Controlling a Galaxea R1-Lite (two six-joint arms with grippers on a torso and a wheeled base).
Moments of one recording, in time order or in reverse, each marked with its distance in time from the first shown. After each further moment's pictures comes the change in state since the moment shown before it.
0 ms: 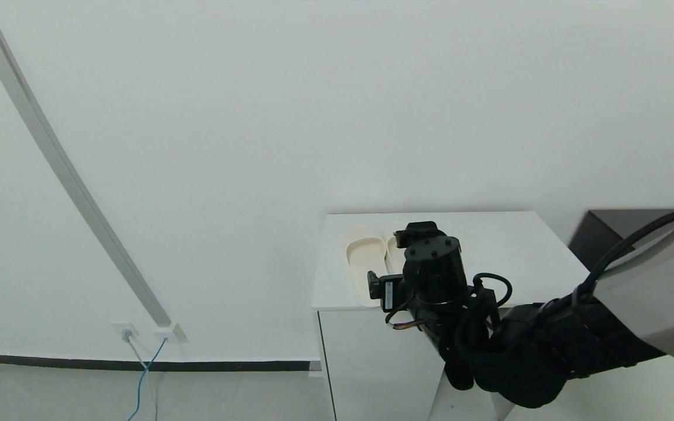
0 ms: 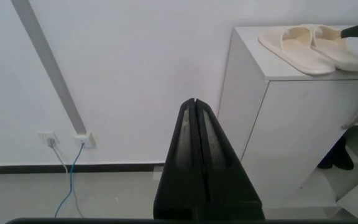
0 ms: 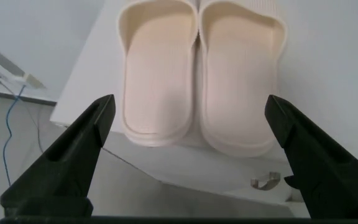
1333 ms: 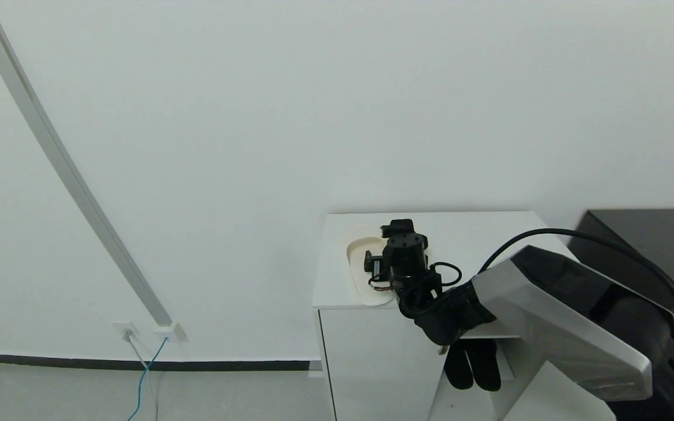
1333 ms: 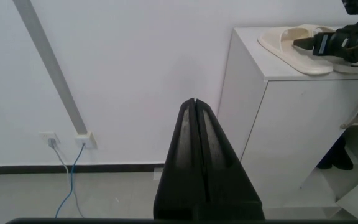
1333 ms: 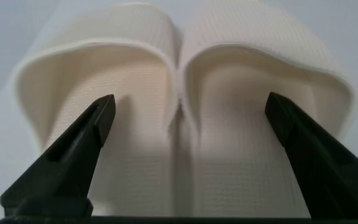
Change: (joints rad) left arm -0.001 0.000 0.000 0.000 0.001 0.000; right arm -0.167 0.460 -0.533 -0.061 0.040 -0.110
